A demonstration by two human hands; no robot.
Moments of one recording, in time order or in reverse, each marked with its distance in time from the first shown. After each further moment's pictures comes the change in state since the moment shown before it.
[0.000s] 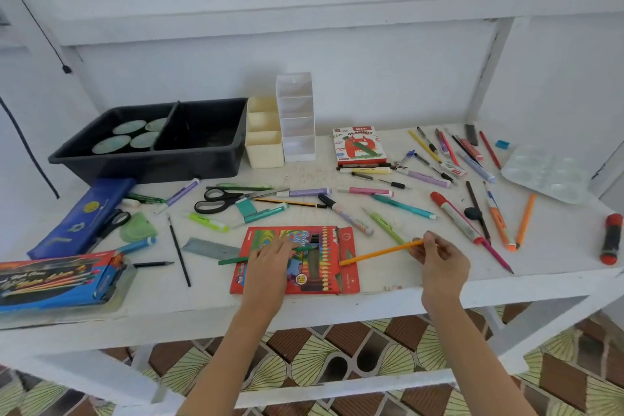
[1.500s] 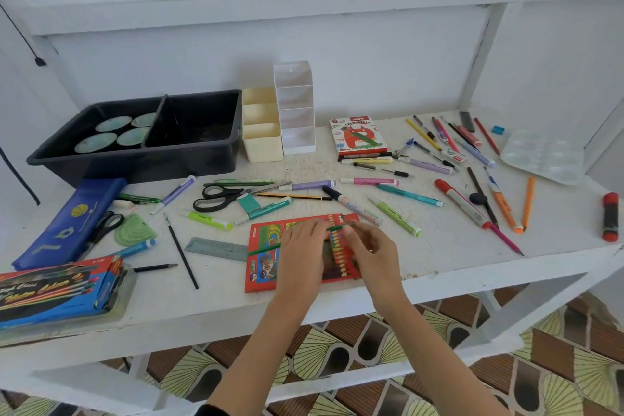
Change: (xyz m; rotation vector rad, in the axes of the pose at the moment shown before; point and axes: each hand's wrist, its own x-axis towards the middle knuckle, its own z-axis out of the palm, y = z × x) left_hand 0.015 0.029 -0.009 -0.132 0.095 0.104; right_hand -0.087 0.016 0.062 -0.249 -0.451 -0.091
